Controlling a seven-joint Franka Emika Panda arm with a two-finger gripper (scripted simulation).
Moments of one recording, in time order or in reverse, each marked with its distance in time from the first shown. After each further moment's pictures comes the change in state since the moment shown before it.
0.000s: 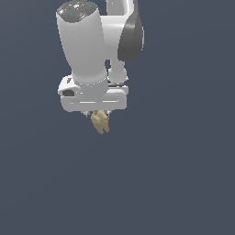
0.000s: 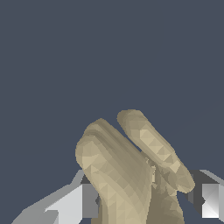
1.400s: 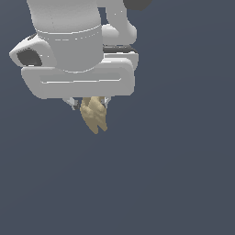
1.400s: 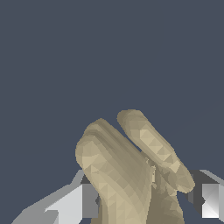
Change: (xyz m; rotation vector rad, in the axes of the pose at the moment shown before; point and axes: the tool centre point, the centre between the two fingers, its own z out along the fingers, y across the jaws) arm 0.072 0.000 -0.121 0.001 -0.001 -0.001
